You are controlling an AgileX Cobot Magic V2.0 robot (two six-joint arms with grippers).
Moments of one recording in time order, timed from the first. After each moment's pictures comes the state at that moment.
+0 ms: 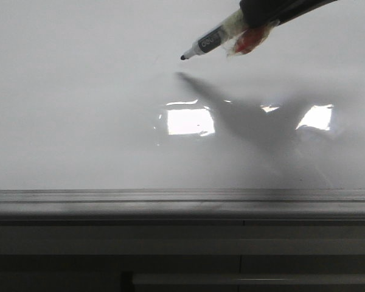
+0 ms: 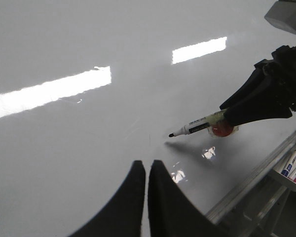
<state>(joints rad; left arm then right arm) -1.21 0.40 -0.56 0.92 0.58 -0.92 0.65 1.06 -0.85 0.17 0.44 -0.18</state>
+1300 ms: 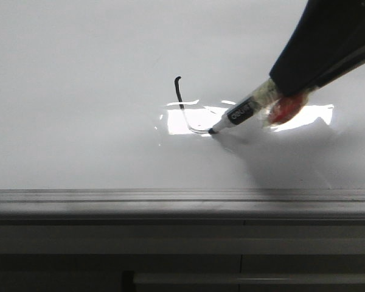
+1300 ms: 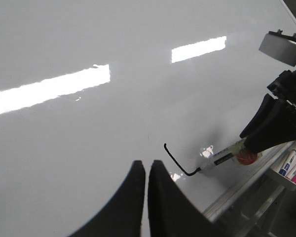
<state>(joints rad) -1.21 0.40 -0.56 0.91 0.58 -0.92 0.66 1.08 -0.87 0.06 0.71 0.02</state>
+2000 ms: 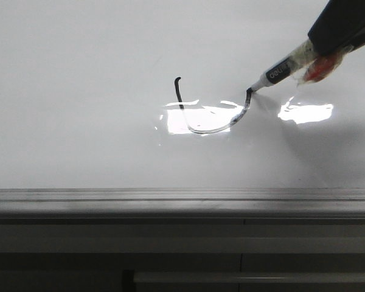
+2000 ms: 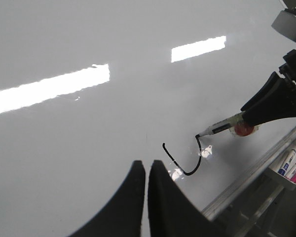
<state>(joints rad) -1.21 0.40 -0.56 0.91 0.58 -0.92 0.67 1.03 -0.87 -0.20 0.70 0.29</state>
